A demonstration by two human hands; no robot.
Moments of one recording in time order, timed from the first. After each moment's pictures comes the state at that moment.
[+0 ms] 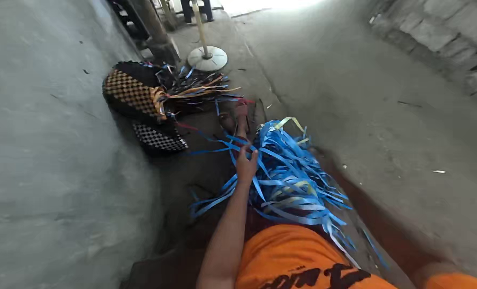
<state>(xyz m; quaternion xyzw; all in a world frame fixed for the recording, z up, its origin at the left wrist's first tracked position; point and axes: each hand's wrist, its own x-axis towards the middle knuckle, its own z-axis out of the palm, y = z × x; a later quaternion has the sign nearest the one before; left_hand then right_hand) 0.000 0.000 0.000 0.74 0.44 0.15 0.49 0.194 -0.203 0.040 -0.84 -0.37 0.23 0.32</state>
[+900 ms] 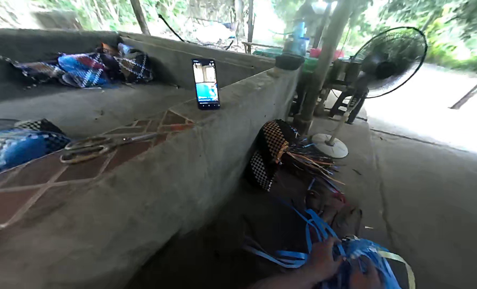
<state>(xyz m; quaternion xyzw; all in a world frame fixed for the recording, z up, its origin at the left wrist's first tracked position) 0.002 -0.009 -0.005 0.74 0.40 0.18 0.51 0.102 -0.081 -0.002 -0.78 -0.31 0.15 0.52</state>
